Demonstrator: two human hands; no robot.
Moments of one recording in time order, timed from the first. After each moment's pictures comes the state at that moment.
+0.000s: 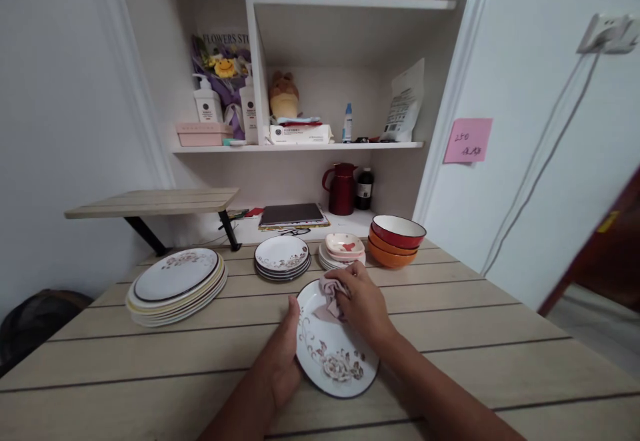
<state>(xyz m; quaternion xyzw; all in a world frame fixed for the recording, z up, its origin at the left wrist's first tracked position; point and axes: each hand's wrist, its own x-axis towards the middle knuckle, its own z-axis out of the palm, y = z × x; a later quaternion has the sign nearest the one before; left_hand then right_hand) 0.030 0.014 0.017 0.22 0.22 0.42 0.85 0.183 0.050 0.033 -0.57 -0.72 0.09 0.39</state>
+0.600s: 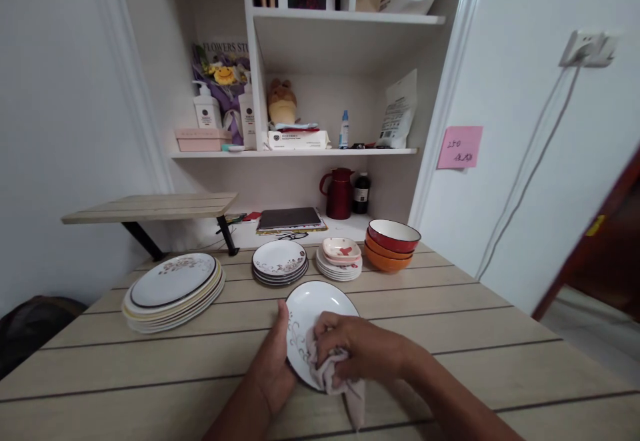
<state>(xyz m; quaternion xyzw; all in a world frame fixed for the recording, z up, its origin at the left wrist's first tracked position) 0.022 0.017 0.013 0.22 0.20 0.45 0.84 0.204 0.024 0.050 -0.30 -0.90 0.29 0.14</state>
